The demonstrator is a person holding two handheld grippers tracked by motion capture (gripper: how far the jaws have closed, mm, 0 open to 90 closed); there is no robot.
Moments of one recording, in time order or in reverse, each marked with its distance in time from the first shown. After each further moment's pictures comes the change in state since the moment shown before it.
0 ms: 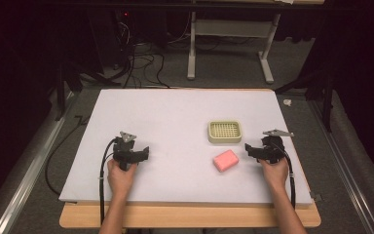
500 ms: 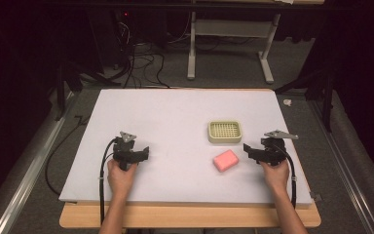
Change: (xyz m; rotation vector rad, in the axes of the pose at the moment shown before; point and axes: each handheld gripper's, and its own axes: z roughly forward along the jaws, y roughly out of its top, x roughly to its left) left arm 0.000 0.000 0.000 -0.001 0.001 -0.001; right arm 0.011 0.002 -0.022 -0.075 0.090 -0.017
